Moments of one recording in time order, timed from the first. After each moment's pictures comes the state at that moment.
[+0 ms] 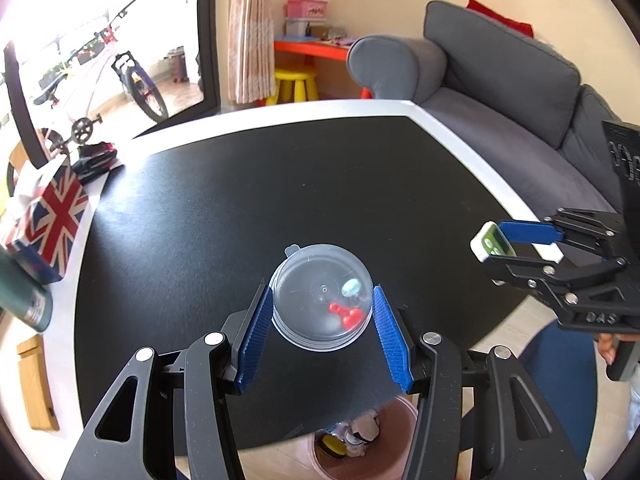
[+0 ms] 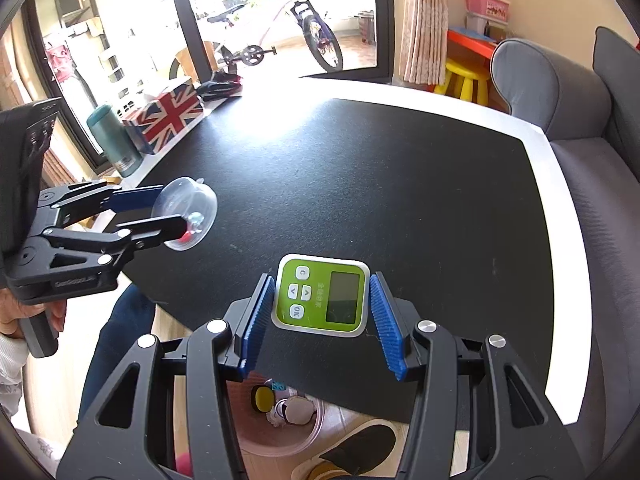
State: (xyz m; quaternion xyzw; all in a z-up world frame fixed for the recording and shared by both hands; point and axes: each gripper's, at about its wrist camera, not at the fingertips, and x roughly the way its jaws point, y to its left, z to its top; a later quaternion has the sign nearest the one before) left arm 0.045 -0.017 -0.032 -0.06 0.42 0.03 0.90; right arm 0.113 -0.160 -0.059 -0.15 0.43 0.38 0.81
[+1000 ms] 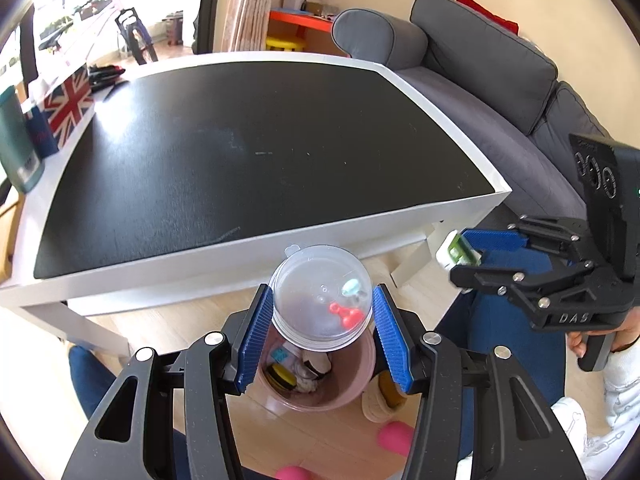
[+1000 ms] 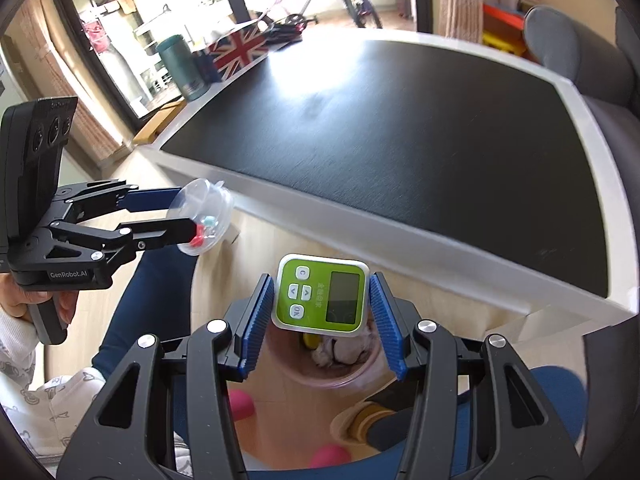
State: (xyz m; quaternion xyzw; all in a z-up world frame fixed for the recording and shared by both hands) left arm -0.078 -0.059 -0.077 -0.12 0.45 0.00 0.88; right arm -0.005 -0.203 -0.107 -0.15 0.47 0.44 0.75
